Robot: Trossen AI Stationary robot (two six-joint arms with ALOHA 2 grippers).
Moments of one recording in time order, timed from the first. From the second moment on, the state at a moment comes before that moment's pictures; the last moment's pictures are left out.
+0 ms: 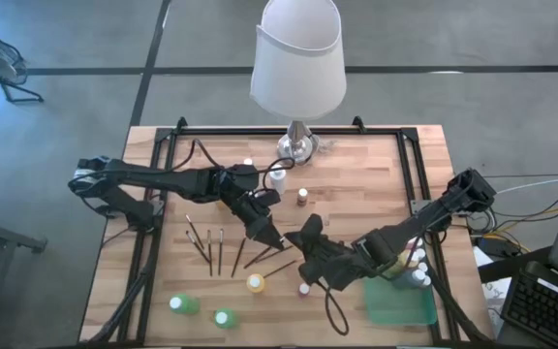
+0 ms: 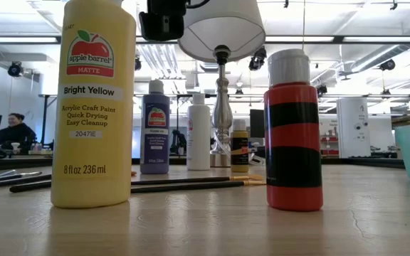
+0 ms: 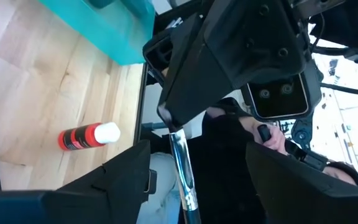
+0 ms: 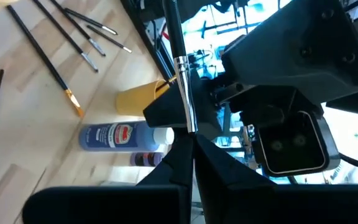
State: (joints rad) left arm -0.02 1.45 1.16 -0.07 0.66 -0.94; right arm 0.53 1.69 1.37 -0.27 0.91 -0.80
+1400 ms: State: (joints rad) left arm -0.02 1.46 1.16 -0.10 0.61 -0.89; right arm 0.52 1.69 1.37 -0.27 0.89 -0.71
